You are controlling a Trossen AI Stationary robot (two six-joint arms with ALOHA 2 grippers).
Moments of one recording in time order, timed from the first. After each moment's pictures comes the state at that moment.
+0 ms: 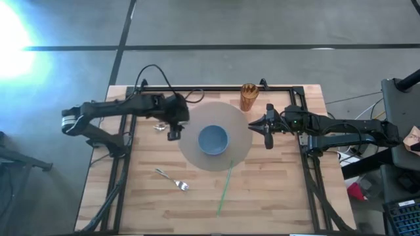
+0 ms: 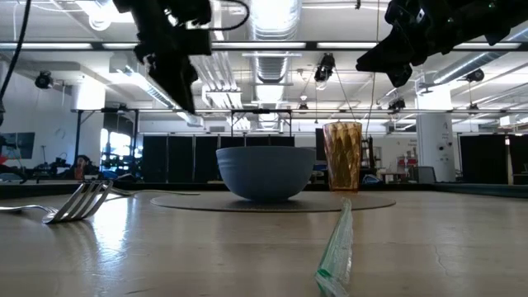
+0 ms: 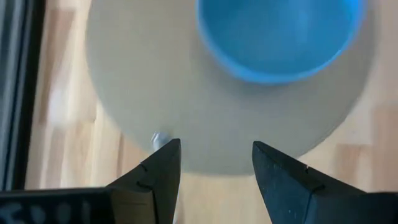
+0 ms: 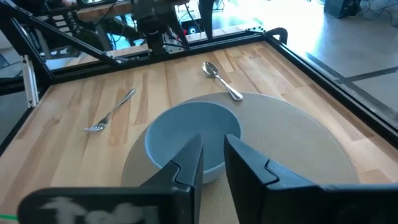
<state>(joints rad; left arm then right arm) 0.28 1.33 1.13 -0.86 -0.04 0.23 -0.18 0.82 0.52 -0.03 -0.06 0.16</state>
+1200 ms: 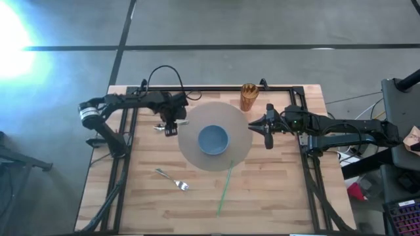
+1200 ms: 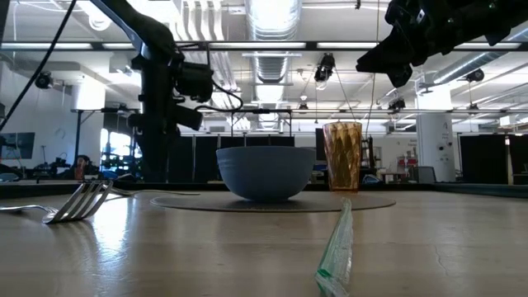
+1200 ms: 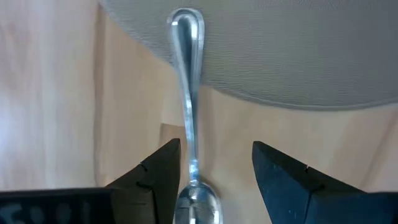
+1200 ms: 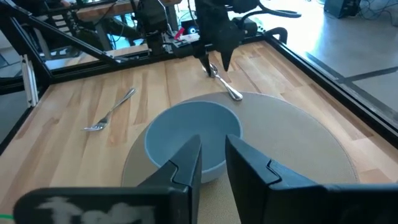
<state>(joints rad) 0.52 1.57 1.01 -0.86 -0.02 0.33 -0.18 0.82 0.52 -0.02 -0.06 0.16</state>
